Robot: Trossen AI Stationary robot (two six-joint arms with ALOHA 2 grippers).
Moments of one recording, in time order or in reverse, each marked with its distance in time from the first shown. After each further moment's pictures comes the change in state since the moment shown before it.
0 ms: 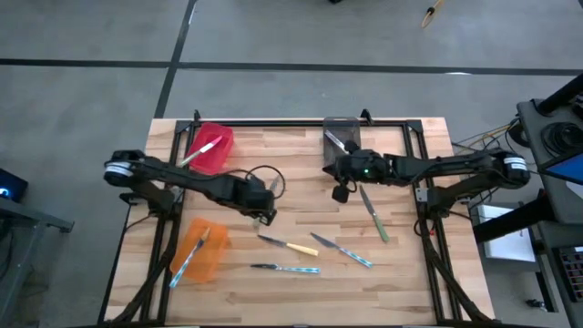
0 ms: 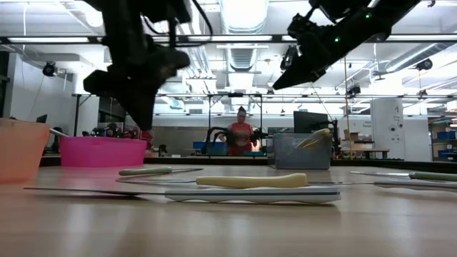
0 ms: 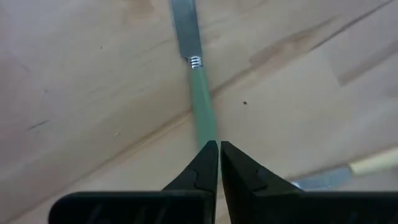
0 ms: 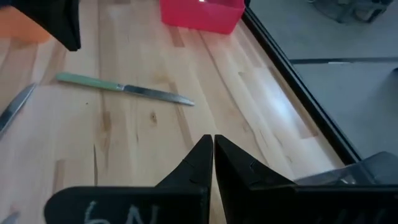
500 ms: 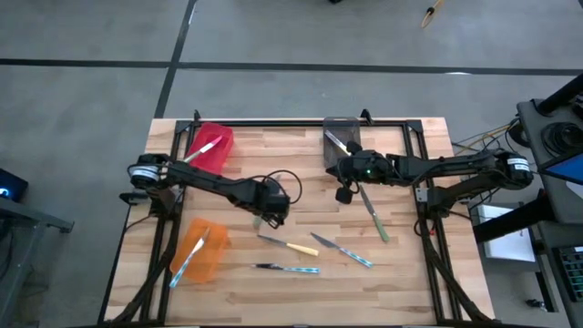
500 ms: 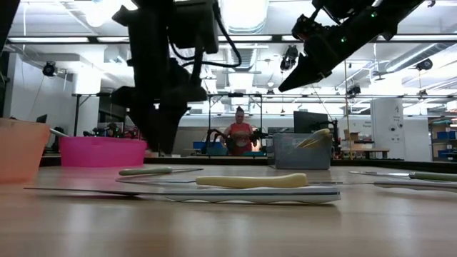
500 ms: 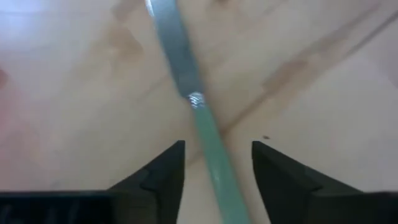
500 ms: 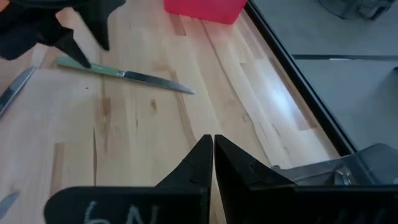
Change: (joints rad) left arm 0.015 0.205 0.112 -0.030 -0.098 0.196; right arm 0.000 -0.022 -0.009 -0.048 -0.003 -0.020
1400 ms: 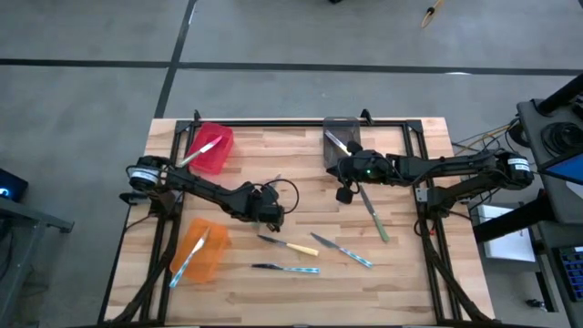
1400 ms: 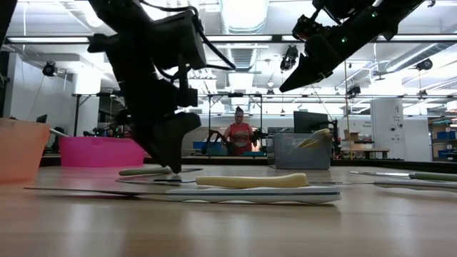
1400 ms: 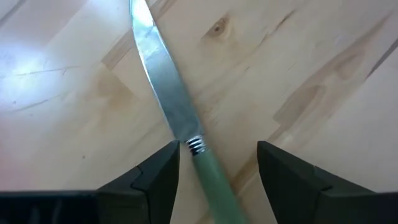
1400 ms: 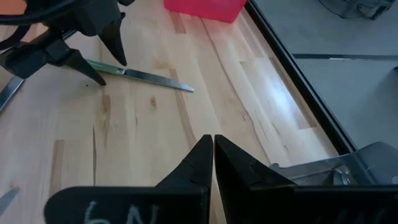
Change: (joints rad) left arm -0.055 -0.001 -0.213 0.361 -0.219 0.118; right arm 0.000 -0.004 0.000 -0.007 0.000 -0.005
